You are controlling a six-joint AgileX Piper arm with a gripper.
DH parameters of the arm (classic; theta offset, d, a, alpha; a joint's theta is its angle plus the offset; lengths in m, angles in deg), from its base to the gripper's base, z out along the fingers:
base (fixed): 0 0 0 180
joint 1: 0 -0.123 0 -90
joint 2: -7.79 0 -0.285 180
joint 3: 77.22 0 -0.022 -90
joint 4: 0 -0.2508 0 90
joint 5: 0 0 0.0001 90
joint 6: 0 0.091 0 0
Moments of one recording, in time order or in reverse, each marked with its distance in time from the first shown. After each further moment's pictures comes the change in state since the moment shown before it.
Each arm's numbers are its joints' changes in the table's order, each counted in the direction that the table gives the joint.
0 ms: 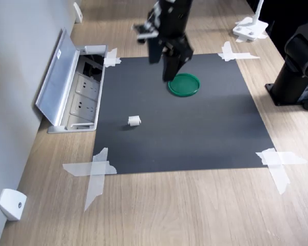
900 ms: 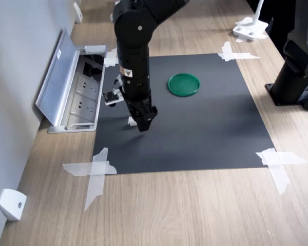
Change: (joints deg) arm -2.0 -20.9 -7.5 -0.9 -6.1 4.7
